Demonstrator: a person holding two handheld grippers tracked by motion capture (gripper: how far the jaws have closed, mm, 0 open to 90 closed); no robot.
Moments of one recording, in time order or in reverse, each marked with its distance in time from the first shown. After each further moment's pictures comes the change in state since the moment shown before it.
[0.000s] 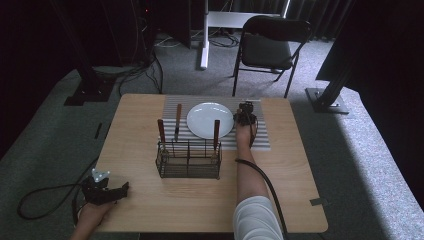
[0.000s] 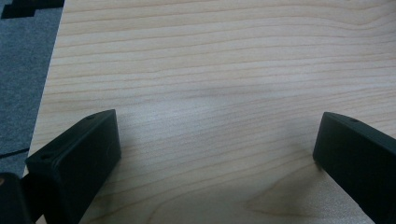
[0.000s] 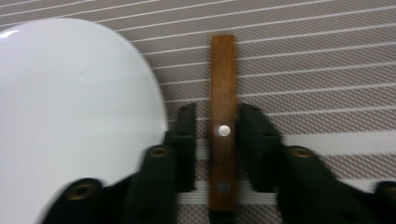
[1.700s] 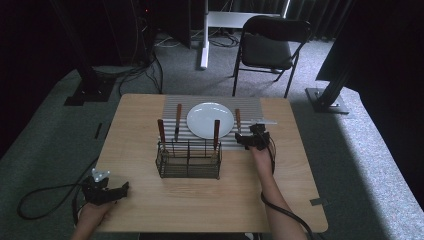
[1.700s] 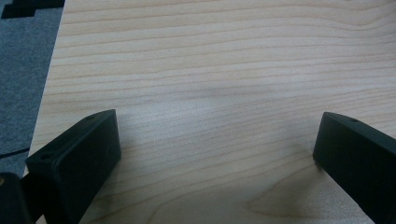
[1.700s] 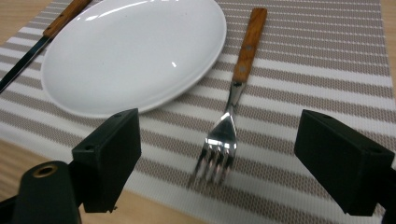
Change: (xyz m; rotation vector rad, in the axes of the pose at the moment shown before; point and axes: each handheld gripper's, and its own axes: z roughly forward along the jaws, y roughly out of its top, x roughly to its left) left arm 0.000 0.000 0.000 0.000 0.001 -0.001; right arm -0.033 -0.079 -0.101 -0.142 0.217 -0.267
